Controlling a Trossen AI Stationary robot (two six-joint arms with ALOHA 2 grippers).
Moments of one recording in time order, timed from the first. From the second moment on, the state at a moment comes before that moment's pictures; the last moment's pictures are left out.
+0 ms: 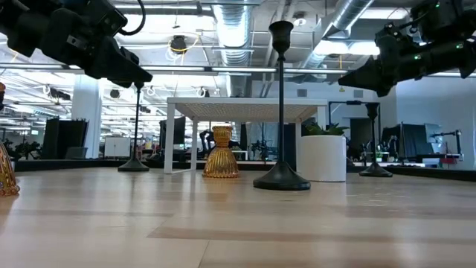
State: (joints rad) left arm -0.03 0.57 0.28 0.11 -0.03 0.15; right arm -0.50 0.56 0.21 0.24 -0.06 0.00
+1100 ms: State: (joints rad) left arm -0.03 0.57 0.28 0.13 -0.03 0.15; right arm -0.50 0.56 0.21 0.24 -0.06 0.00
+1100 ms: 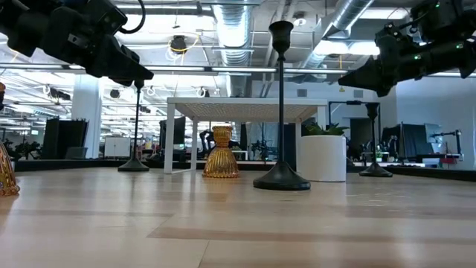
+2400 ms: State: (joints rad) left arm -0.03 0.57 0.28 0.15 -0.03 0.12; right arm -0.50 0.56 0.21 0.24 -0.05 0.00
